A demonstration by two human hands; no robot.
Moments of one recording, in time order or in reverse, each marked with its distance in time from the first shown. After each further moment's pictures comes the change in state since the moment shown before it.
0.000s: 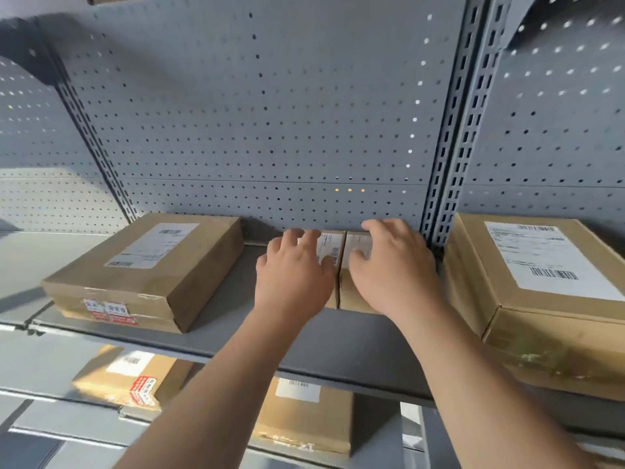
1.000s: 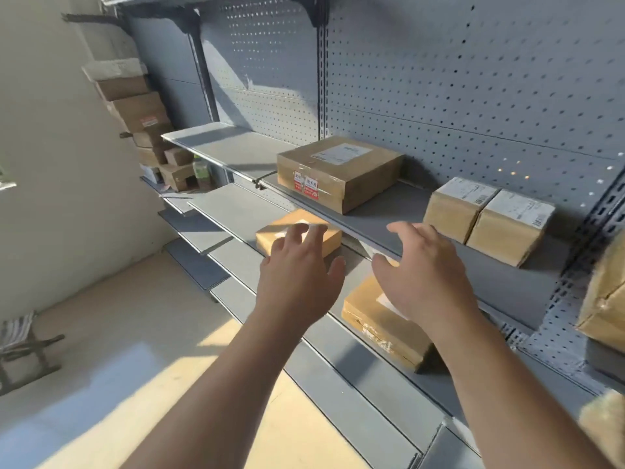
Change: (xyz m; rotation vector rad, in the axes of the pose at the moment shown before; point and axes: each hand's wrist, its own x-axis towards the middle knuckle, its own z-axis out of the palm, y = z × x) left_hand -0.261 -0.052 -0.086 0.093 0.140 -0.509; right_hand -0.174 -0.051 -0.002 0.136 -0.268 -0.527
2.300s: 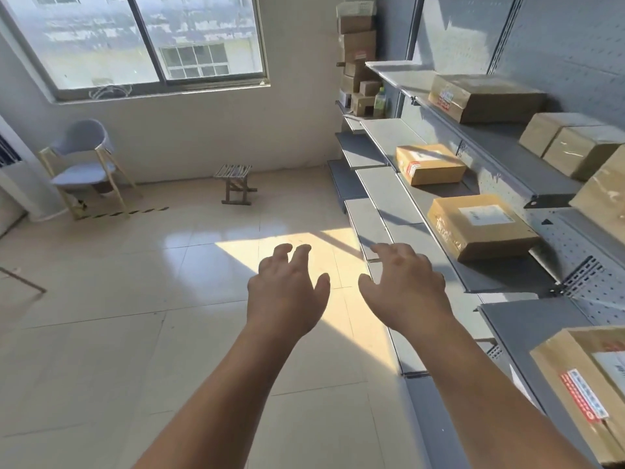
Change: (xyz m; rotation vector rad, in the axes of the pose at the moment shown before) left_hand -0.524 0.172 0.005 0.190 0.121 -0.743; right_hand -0.395 0.115 -0.107 0.004 -0.492 -0.550
